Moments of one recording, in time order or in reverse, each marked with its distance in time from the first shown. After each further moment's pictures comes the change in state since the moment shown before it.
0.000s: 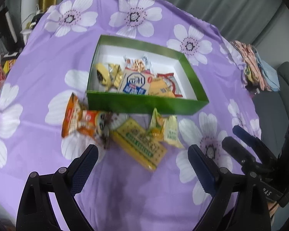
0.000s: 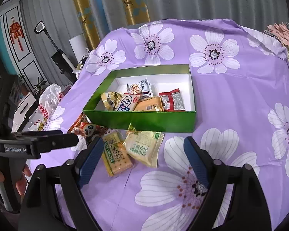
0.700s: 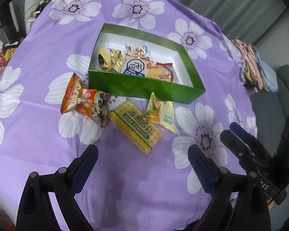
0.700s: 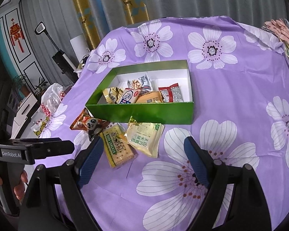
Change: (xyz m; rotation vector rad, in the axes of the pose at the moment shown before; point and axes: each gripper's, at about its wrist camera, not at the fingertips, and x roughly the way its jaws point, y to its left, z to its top) left arm -0.004 -0.004 -0.020 -0.038 0.039 -0.016; right arm -0.006 -0.003 -0.013 0.024 0.011 0.008
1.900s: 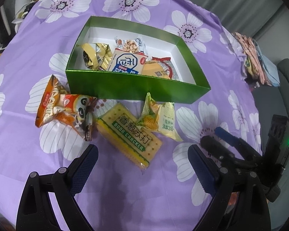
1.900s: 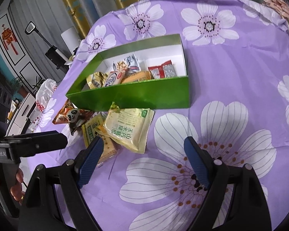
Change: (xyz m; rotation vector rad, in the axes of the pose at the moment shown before) left arm 0.041 -0.007 0.014 0.043 0.012 -0.012; right arm 0.057 -0.036 -0.013 0.066 0.110 0.039
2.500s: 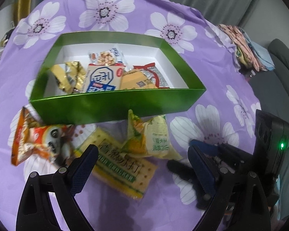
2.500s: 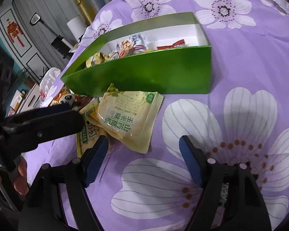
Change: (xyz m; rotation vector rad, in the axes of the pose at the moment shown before) left arm 0.039 -0.024 0.013 0.171 -0.077 -0.007; right arm 0.046 0.000 -0.009 -0.061 0.060 0.067
